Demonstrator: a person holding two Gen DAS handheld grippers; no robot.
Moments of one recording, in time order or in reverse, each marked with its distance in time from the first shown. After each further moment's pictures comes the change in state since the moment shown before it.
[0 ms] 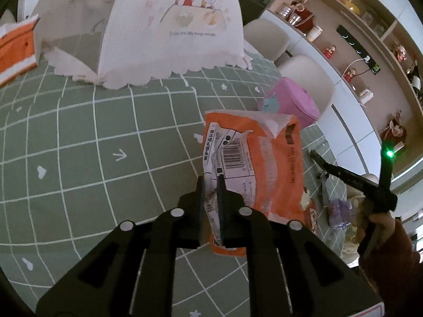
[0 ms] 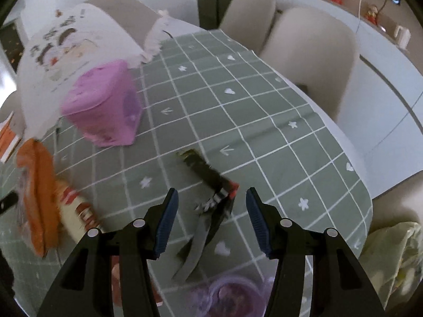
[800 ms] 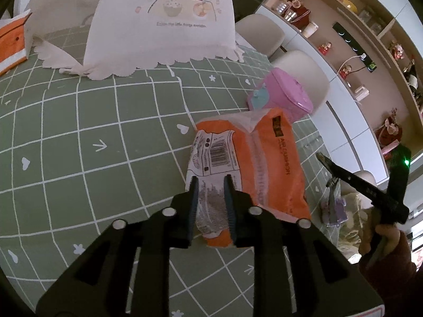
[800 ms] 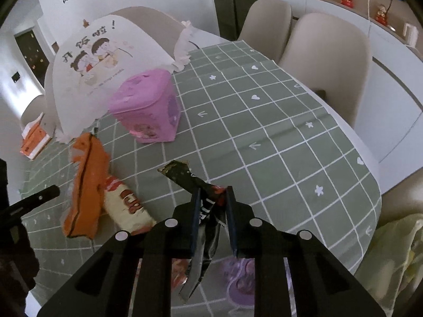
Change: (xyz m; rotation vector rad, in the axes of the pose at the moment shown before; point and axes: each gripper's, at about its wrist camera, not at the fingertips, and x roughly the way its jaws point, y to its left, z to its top) left arm 0.006 -0.014 -0.005 -0.001 0.016 -0.032; right arm -0.048 0.012 -0.025 -0.011 -0.061 0.150
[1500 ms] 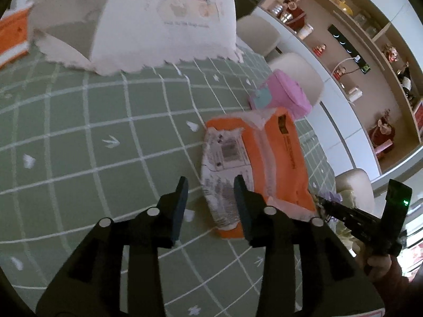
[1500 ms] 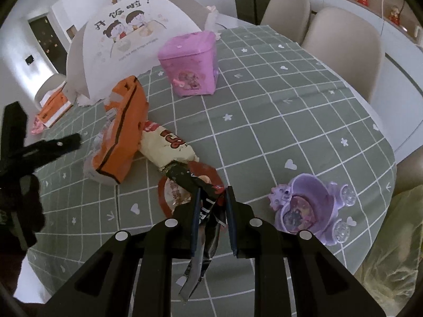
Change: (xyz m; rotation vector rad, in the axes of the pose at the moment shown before) left arm 0.004 0.021 -0.001 -0.006 0.022 -0.060; right arm -0.012 0.035 -0.063 -0.062 0.054 0.058
